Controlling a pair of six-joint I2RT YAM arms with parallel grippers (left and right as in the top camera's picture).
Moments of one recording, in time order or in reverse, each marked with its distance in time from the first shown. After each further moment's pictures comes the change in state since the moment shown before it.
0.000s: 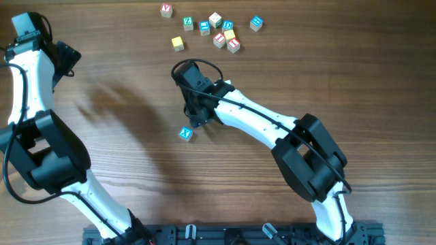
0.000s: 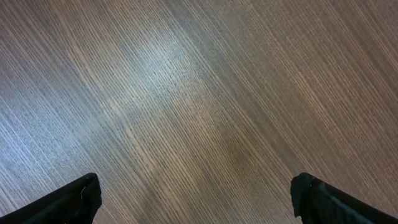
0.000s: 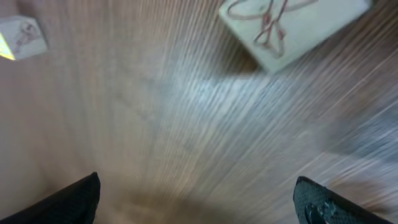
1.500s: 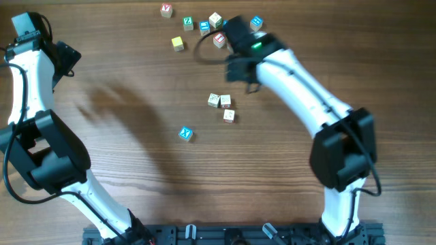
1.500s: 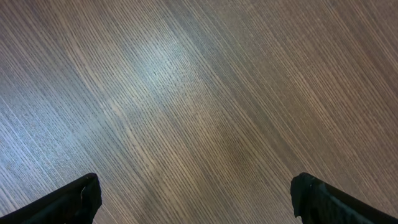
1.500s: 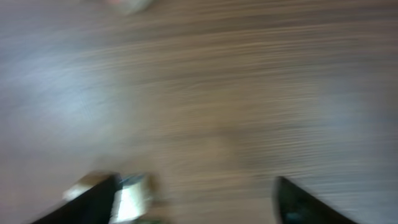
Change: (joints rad) left arm 0.000 0.000 0.000 0.000 0.000 0.000; right arm -0.332 -0.065 0.237 -0.558 0.165 -1.330
